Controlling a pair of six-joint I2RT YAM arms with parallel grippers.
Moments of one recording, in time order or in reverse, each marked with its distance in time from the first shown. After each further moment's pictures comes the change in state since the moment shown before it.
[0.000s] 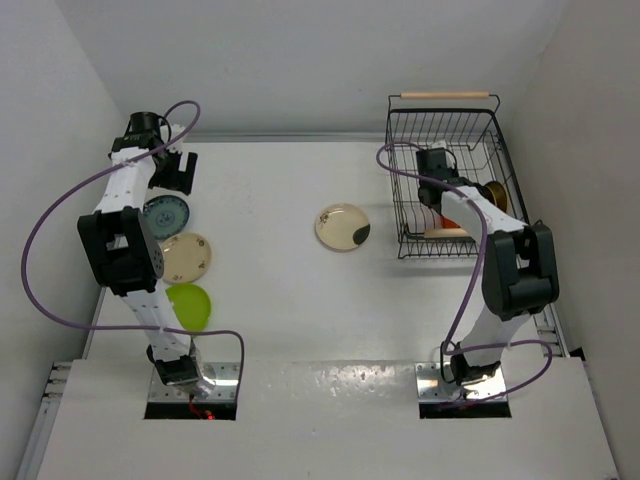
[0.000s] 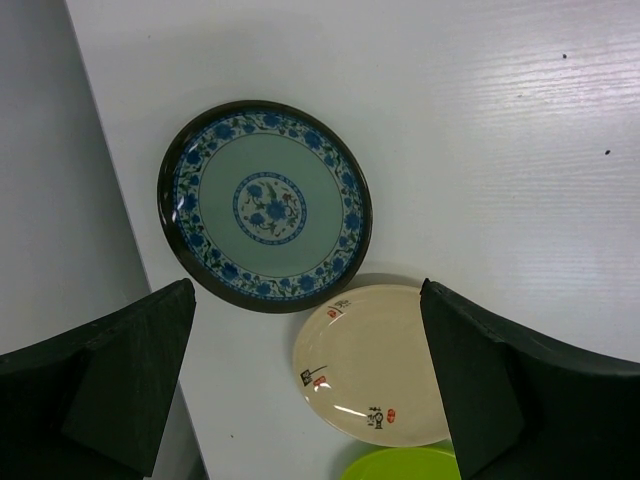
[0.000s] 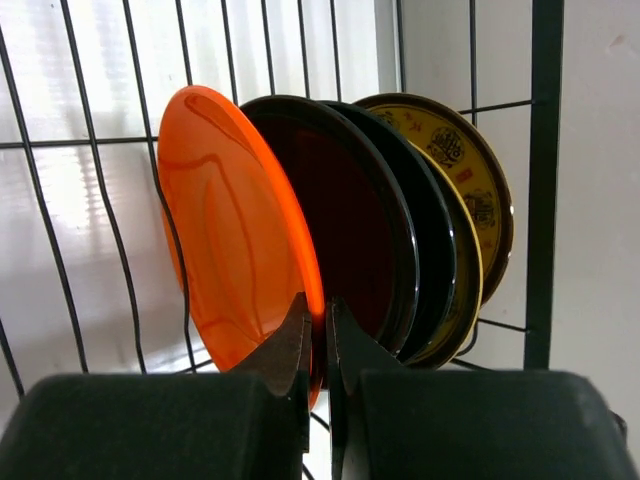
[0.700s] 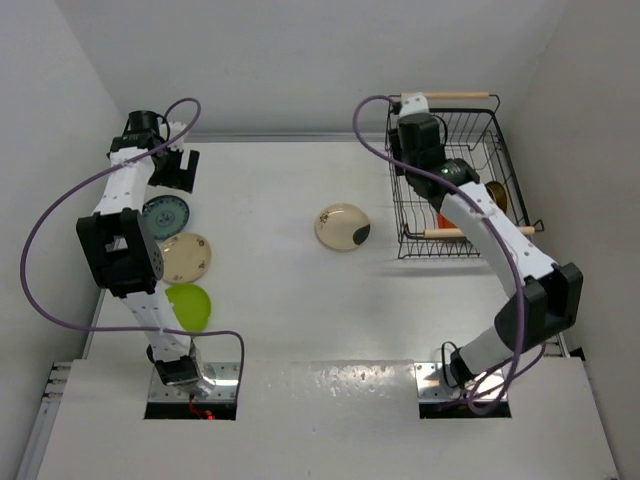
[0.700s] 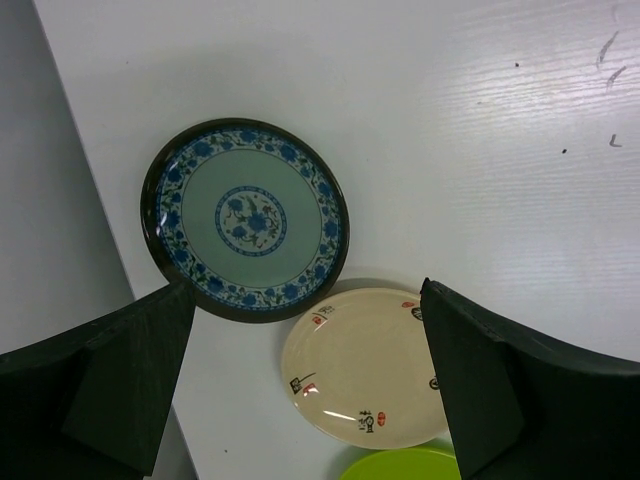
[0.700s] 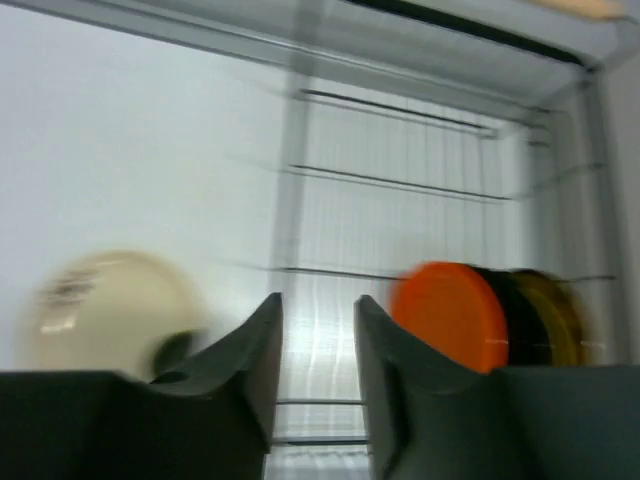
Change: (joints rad) left arm 0.001 -0.014 -0.001 0.003 0.066 0.014; right arm 0.208 -0.181 0.265 -0.122 -0.198 0.132
